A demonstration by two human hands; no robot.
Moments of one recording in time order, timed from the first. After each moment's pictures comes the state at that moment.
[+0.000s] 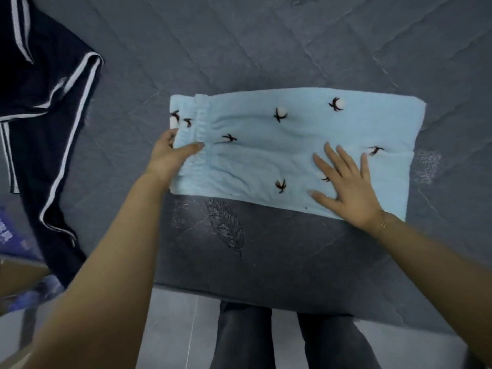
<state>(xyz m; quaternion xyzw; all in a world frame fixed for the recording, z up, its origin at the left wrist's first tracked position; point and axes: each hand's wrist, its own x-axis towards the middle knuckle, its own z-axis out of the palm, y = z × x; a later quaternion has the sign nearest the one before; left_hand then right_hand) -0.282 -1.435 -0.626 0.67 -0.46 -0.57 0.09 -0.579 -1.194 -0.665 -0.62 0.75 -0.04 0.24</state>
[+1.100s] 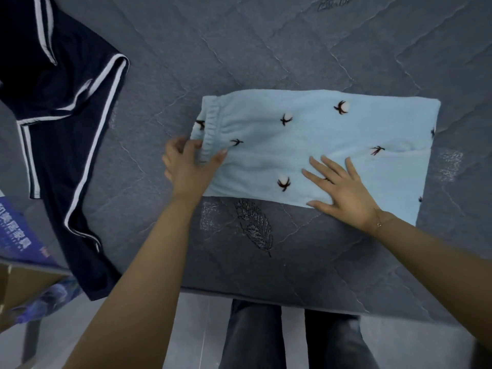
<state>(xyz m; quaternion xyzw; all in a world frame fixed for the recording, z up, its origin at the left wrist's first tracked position) -0.246 -1.420 -0.632 0.66 -0.66 -0.35 0.06 -0.523 -1.222 -0.673 -0.70 0.68 0.01 0.22</state>
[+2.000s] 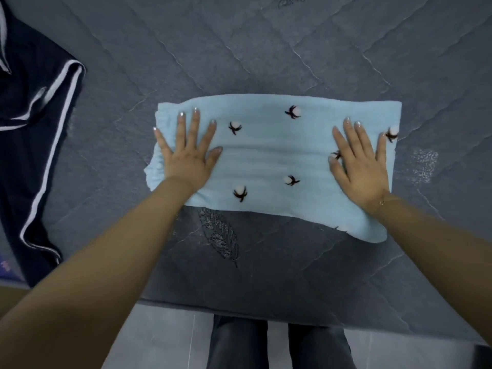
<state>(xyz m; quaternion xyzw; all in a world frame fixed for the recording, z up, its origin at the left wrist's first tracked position) -0.321 -1.422 -0.687 0.45 -0.87 -0.06 -0.18 -0.622 -1.213 -0.695 -0.56 0.82 -0.02 0.13</state>
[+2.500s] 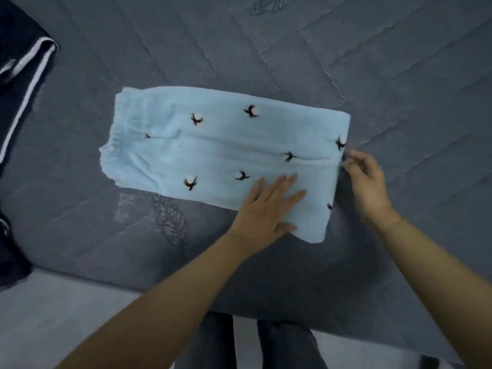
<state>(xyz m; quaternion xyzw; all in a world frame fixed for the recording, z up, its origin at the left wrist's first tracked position) -0.459 -1.214 -0.648 0.25 -0.95 -0.18 -0.01 -0.689 -1.168 -0.641 -0.17 0.81 -0.42 0.39</state>
